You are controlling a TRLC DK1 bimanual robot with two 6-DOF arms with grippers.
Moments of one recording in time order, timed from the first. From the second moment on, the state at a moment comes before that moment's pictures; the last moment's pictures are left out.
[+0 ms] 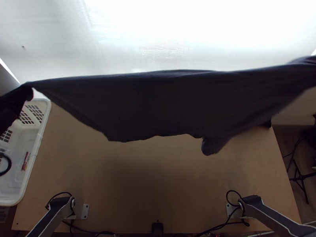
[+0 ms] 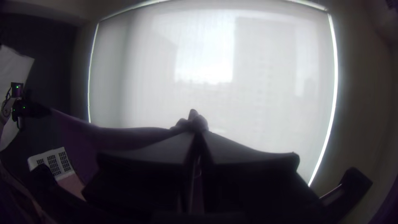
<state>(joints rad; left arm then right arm) 0.15 0.94 1.80 -0.87 0.46 -0.48 0.22 1.11 2.28 -1.01 -0.07 -0.06</state>
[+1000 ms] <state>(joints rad) 0.13 0.51 0.98 -0.85 0.41 -0.41 0.35 0.77 1.22 -0.90 -0.10 -0.01</state>
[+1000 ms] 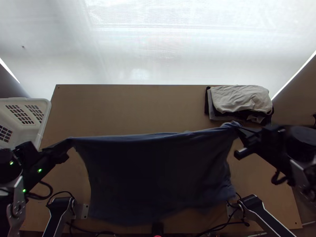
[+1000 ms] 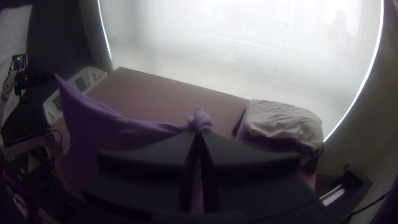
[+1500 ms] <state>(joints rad) 0.14 0.86 0.78 -0.40 0.26 -0.41 0.37 1.08 1.18 -0.62 -0.11 -0.07</state>
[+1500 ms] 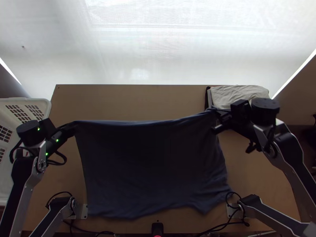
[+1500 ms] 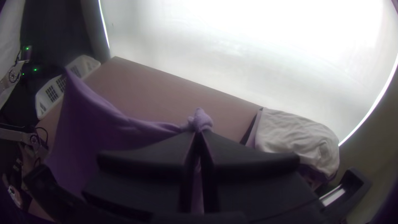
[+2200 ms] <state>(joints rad) 0.23 1.48 1.02 -0.12 0.15 -0.39 0.34 1.69 1.59 -0.52 -0.14 -0.08</state>
